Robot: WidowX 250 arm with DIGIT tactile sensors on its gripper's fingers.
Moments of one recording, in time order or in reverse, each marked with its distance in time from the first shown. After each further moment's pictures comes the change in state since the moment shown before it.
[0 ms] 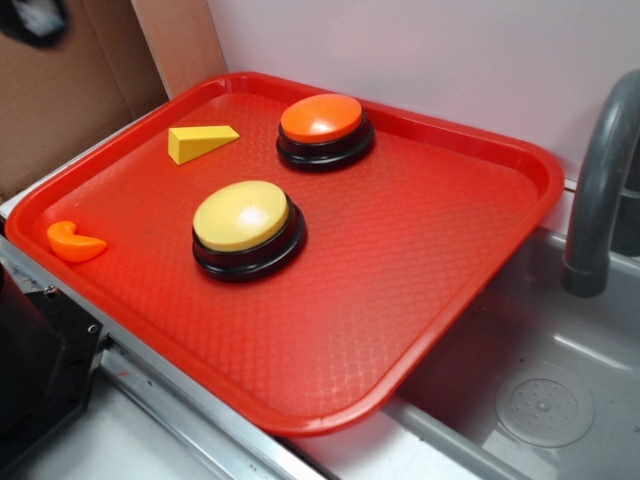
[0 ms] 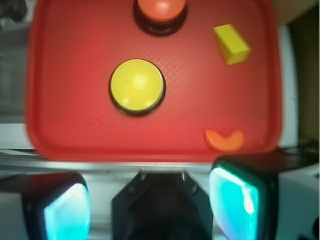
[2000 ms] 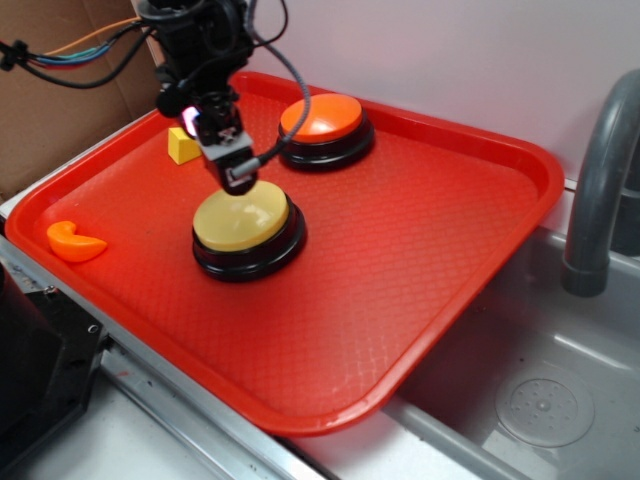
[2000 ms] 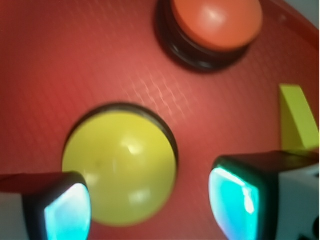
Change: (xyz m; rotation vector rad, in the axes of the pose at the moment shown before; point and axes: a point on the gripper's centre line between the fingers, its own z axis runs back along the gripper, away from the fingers) arm 0.072 -0.003 -0.098 0.090 -0.096 -0.245
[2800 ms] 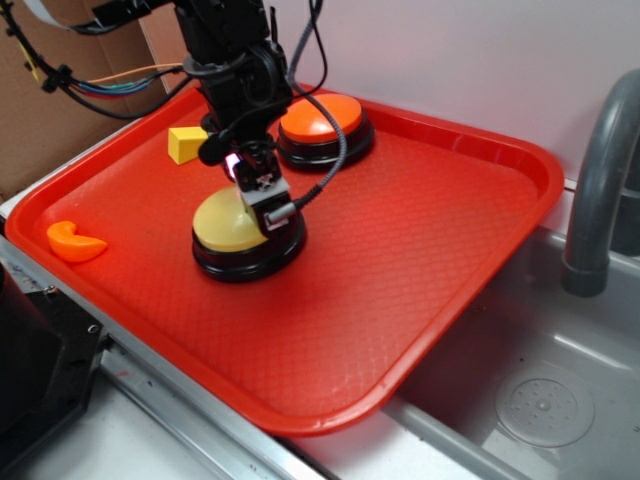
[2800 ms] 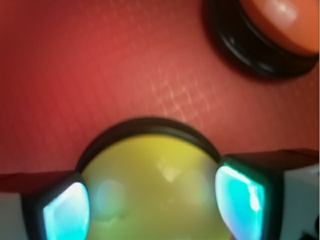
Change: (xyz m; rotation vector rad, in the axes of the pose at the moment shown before) arm -0.002 -0.006 -0.028 -0.044 0.058 -0.012
